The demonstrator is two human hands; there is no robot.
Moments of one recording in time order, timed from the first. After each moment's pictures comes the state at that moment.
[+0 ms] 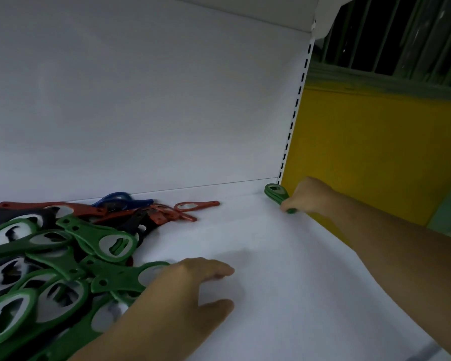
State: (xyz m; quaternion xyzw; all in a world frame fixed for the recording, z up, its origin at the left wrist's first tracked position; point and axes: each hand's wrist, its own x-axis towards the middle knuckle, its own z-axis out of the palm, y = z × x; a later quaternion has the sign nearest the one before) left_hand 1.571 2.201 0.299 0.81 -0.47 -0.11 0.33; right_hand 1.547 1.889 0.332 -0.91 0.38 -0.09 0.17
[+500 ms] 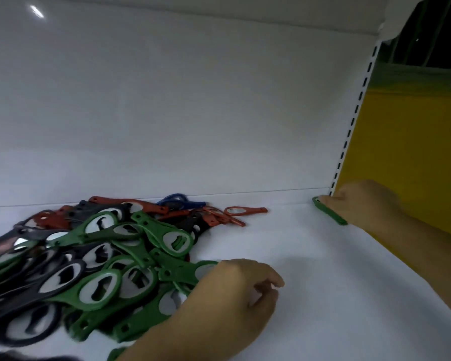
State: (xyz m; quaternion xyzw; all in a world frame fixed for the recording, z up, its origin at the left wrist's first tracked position) left_hand 1.564 2.203 0.309 0.80 -0.49 -0.04 0.35; right_hand 1.552 1.910 0.344 -0.93 0.32 -0.16 -0.02
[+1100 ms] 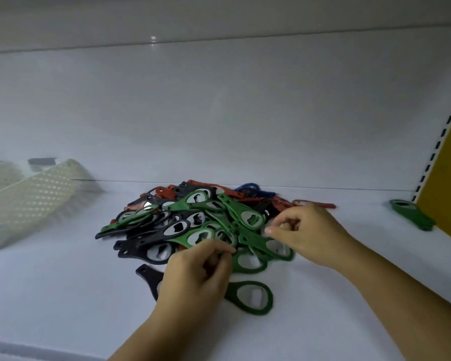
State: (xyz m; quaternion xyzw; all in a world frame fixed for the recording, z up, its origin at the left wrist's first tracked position) left_hand 1.535 2.323 0.298 0.82 -0.25 0.18 0.48; right_hand 1.558 2.104 0.326 -0.93 -0.02 -0.14 0.33
